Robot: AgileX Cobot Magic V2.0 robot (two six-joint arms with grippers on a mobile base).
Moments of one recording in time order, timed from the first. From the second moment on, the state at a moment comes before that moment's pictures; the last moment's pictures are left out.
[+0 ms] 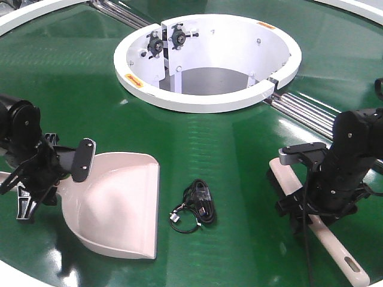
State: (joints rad) left arm -0.21 1.74 -1.15 0.13 0.93 1.30; right arm 0.17 1.71 -1.03 0.05 1.00 -0.07
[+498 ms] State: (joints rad) left arm -0.21 1.74 -1.15 0.13 0.93 1.30; right arm 0.17 1.68 -1.03 0.02 1.00 -0.07
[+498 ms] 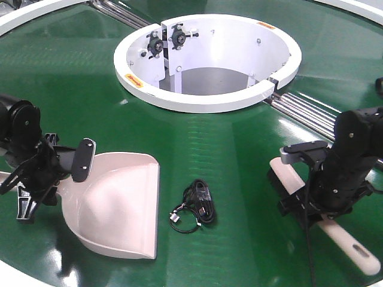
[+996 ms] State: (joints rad) left arm -0.21 1.74 -1.15 0.13 0.93 1.30; right arm 0.37 1.56 -1.03 0.03 0.99 0.12
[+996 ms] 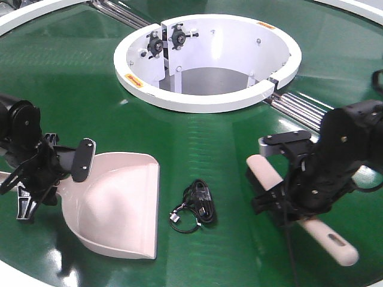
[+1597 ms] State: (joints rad) left arm -0.21 1.74 -1.15 0.13 0.93 1.30; right arm 0.50 1.63 -1.03 0.04 0.97 0.43
